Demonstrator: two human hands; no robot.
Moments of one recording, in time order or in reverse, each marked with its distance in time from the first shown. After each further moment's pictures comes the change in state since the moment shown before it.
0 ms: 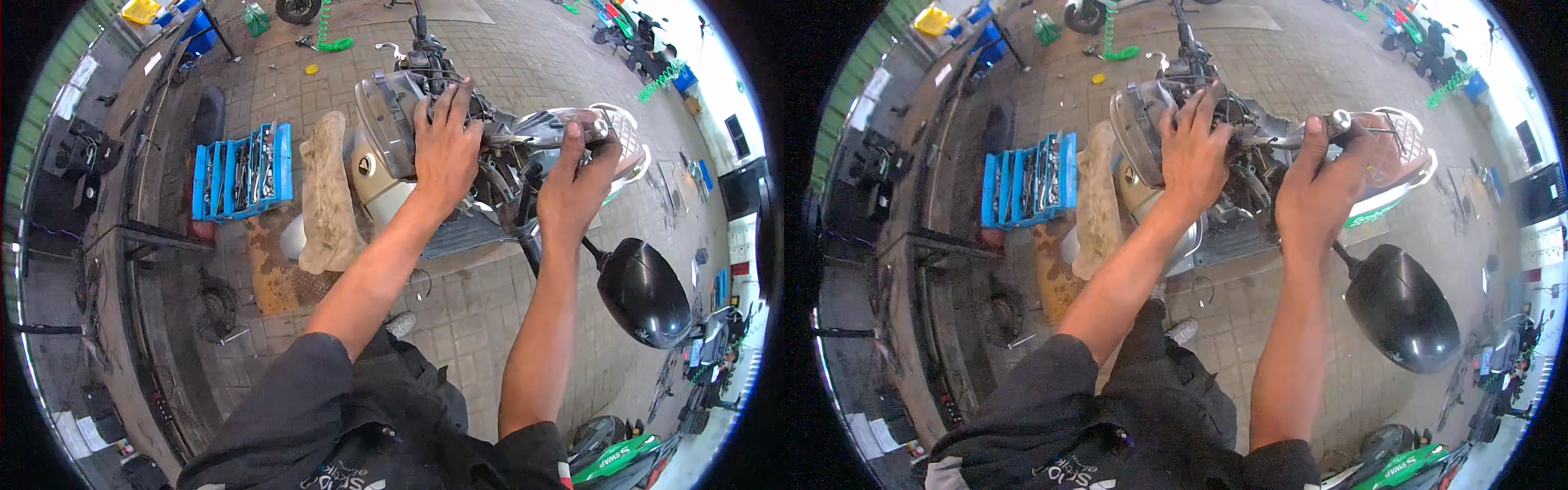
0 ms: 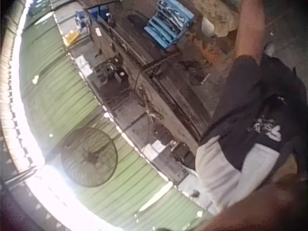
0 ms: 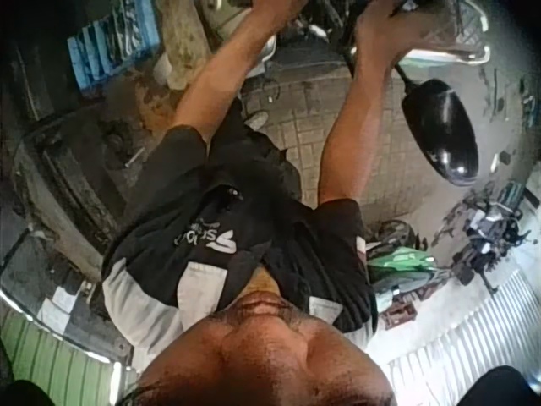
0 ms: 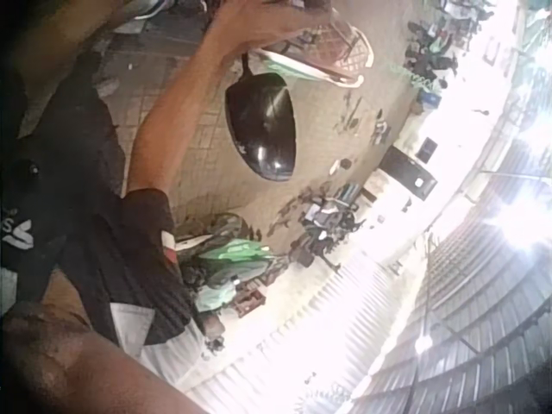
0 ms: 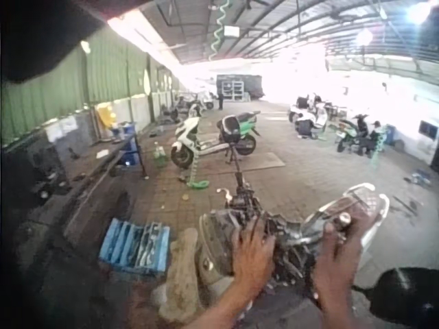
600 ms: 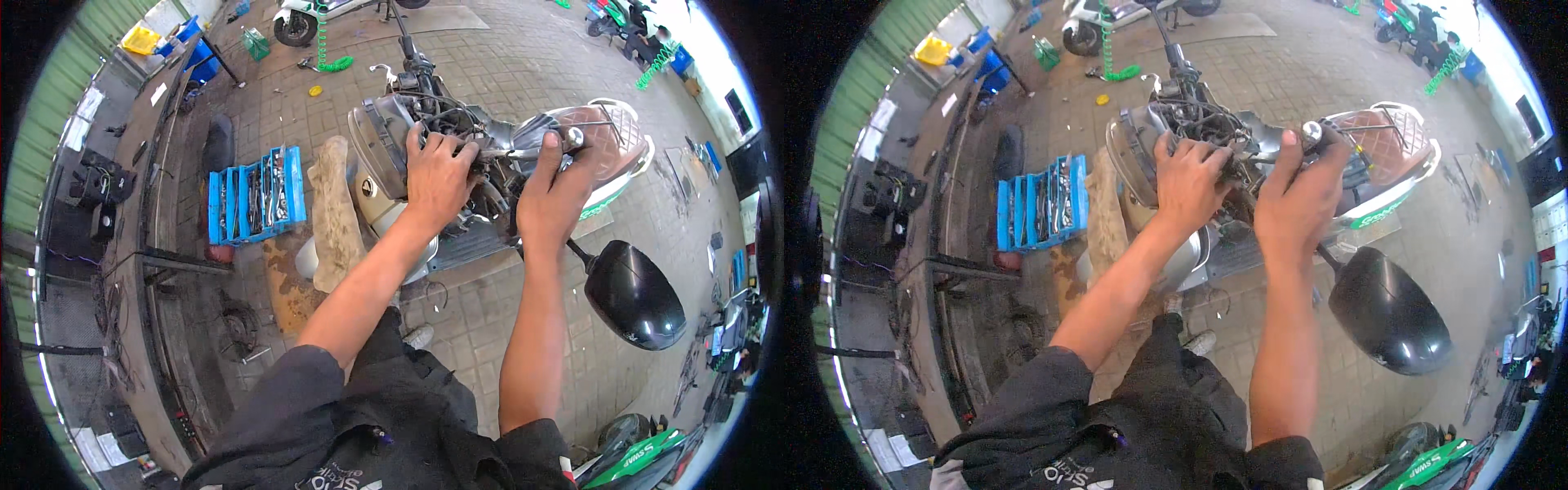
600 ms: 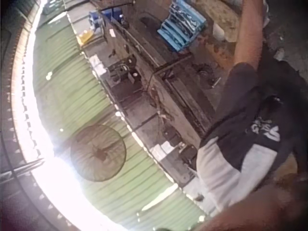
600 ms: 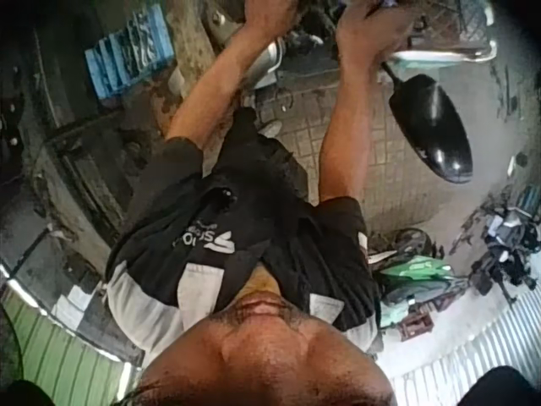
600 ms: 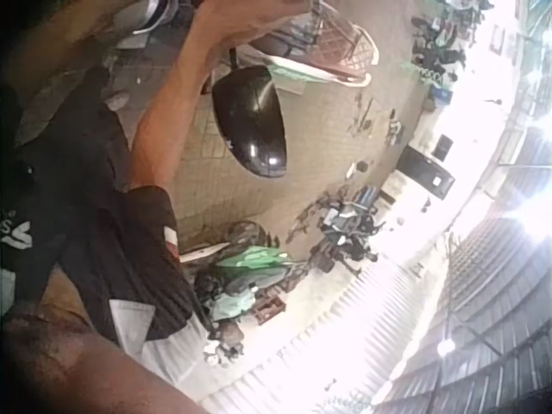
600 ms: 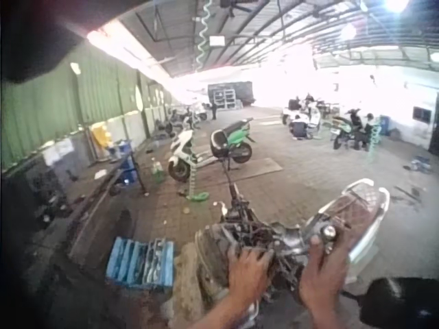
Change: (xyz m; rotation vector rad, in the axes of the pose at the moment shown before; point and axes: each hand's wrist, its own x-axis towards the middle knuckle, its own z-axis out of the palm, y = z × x) left_hand -0.001 0.002 -0.011 -0.039 -0.189 0.028; right_hand -0.005 -0.009 0.003 -0.040 0.048 -0.014
